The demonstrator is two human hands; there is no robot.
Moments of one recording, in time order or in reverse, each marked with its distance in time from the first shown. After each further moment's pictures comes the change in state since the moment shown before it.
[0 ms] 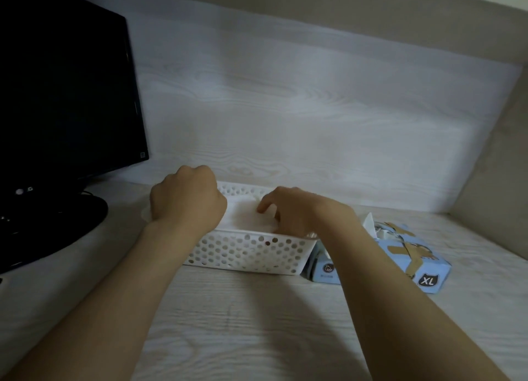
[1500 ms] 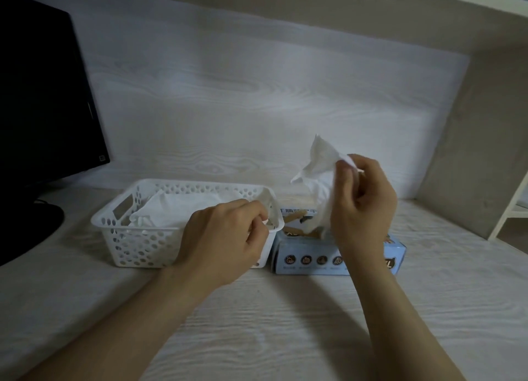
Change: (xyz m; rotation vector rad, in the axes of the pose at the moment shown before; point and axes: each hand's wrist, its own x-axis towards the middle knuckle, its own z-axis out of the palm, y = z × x) left_hand -0.057 0.068 0.052 -0.382 0.170 0.585; right_hand -0.086 0.080 0.036 0.796 1.442 0.025
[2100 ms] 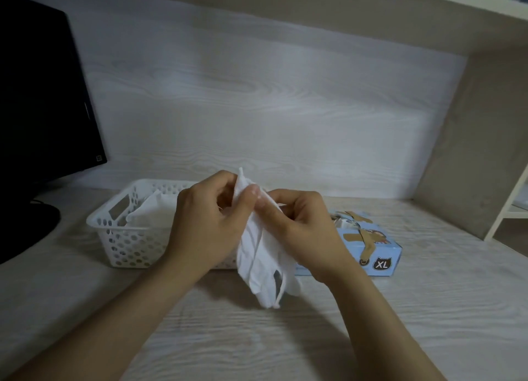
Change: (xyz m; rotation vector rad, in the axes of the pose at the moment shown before) left_hand 0.015 0.002 -0.014 -0.404 0.237 -0.171; right_hand -0.028 -0.030 0.015 0.288 -0.769 0.306
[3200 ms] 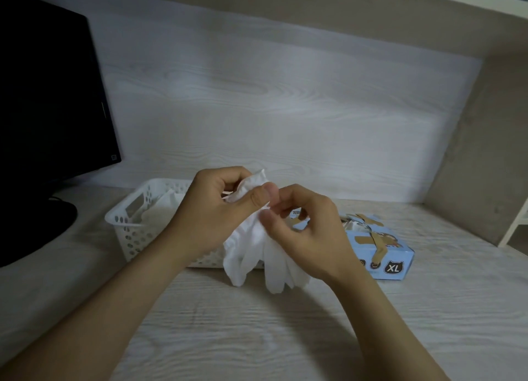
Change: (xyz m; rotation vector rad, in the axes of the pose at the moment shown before) left_hand 0.017 0.003 -0.024 -0.345 -0.272 -0.084; right_hand 0.000 0.003 0.004 -0.342 0.093 -0.189
